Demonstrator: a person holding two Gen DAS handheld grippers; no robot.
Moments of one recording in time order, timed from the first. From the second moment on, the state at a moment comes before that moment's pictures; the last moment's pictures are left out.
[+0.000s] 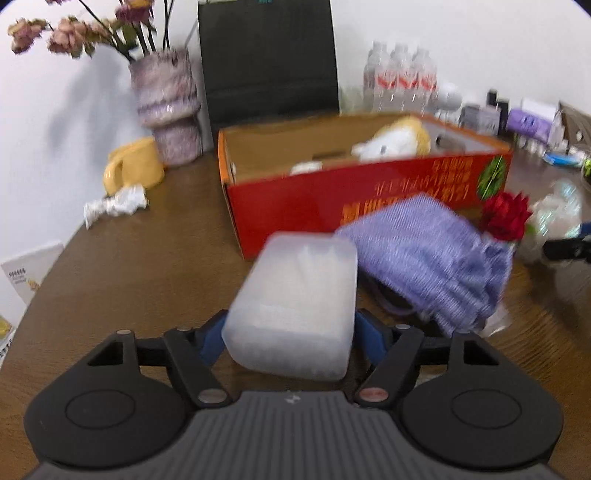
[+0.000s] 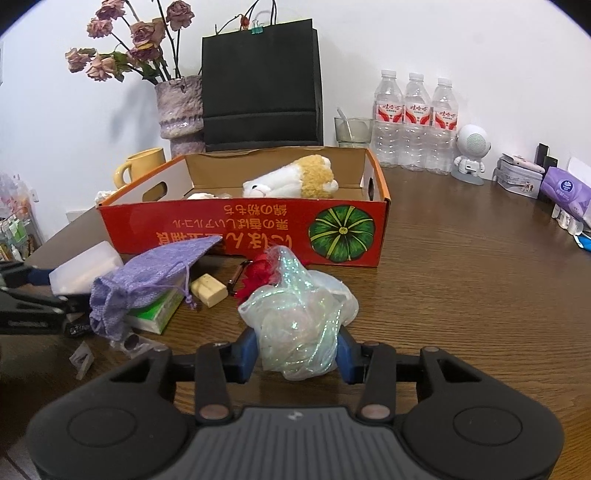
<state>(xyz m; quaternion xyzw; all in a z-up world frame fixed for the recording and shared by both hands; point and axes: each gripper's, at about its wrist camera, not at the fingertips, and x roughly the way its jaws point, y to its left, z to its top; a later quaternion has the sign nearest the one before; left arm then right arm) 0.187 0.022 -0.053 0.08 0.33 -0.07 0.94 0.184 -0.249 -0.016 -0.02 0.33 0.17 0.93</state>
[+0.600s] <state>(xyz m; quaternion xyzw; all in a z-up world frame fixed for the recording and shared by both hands) 0.173 0.025 0.063 0.05 0.15 -0.04 0.99 0.215 -0.258 0.058 -0.02 0.23 0.19 0.95</state>
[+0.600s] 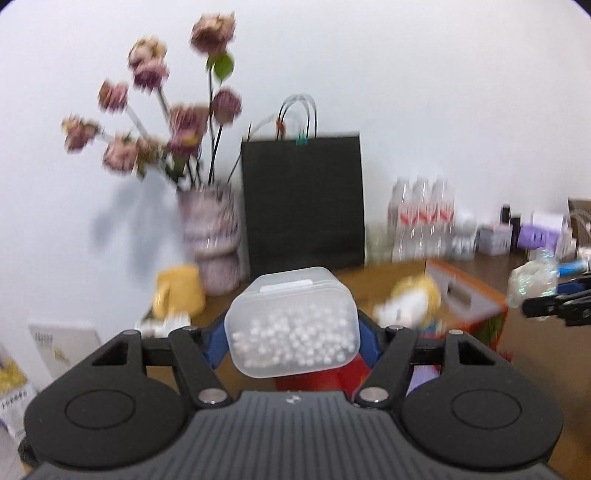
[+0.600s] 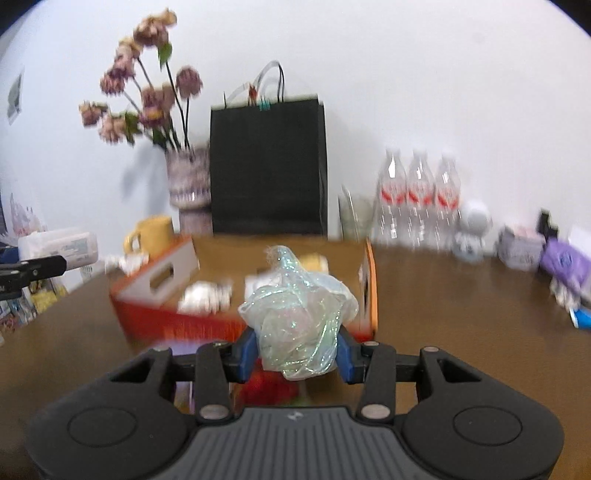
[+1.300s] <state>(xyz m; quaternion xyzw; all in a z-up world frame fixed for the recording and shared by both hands) 0.357 -0.025 -0.001 0.05 0.33 -0.01 0.94 0.396 -0.207 0.003 -0.07 0.39 0.17 0.90</state>
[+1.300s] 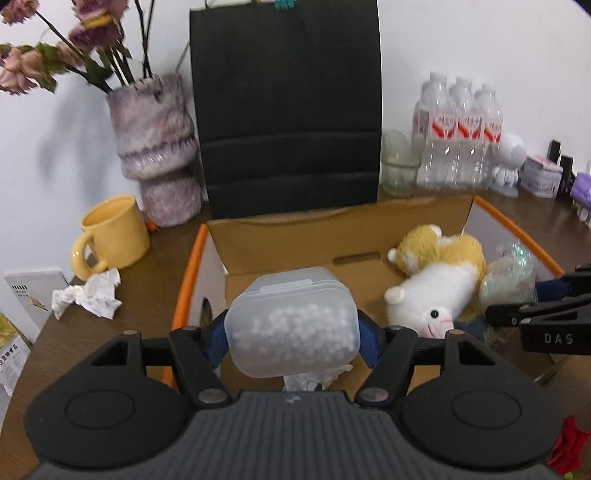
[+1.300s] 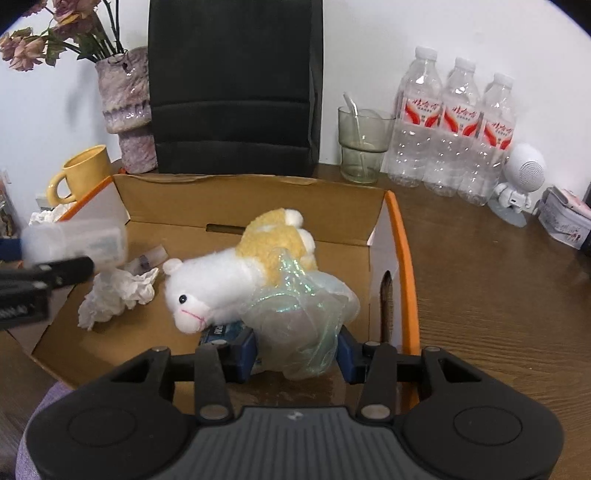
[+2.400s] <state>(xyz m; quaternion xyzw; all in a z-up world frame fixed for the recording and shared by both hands) 0.147 0.045 0.000 -0.03 0.27 -0.03 0.96 0.166 -0.240 0.021 -0.06 0.29 0.22 0.93</state>
